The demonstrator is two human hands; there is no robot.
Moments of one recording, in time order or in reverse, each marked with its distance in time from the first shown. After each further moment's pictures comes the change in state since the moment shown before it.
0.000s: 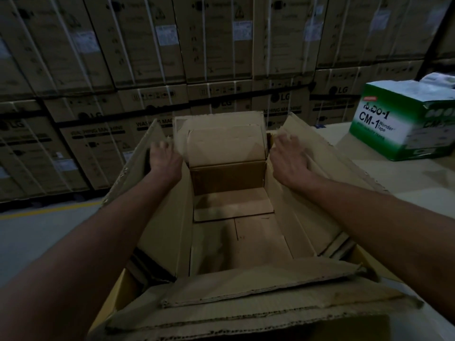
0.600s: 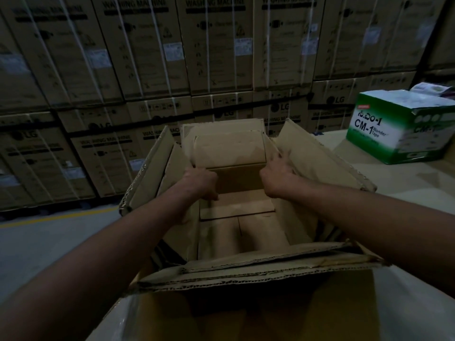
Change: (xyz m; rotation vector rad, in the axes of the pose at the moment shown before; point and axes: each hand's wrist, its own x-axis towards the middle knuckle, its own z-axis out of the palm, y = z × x) left_hand -0.079 0.026 -0.053 -0.338 -0.171 0.315; right_hand -0.059 -0.029 -0.067 -0.084 -0.305 -0.094
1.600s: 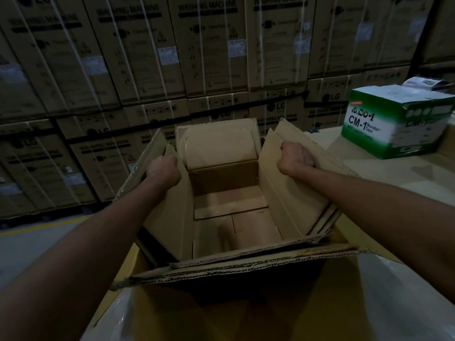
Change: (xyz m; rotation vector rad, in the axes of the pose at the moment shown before) left_hand -0.007 -0.053 0.004 -0.335 0.221 -0.361; right_hand 0.018 0.056 0.040 0.880 0.230 0.460
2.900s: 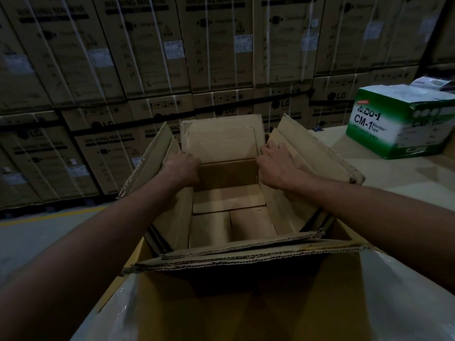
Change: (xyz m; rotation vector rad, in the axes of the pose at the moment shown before) left_hand -0.013 0.022 -0.001 0.430 -0.021 0.341; right_hand -0.046 -0.033 -0.006 -0.512 0.030 -0.659
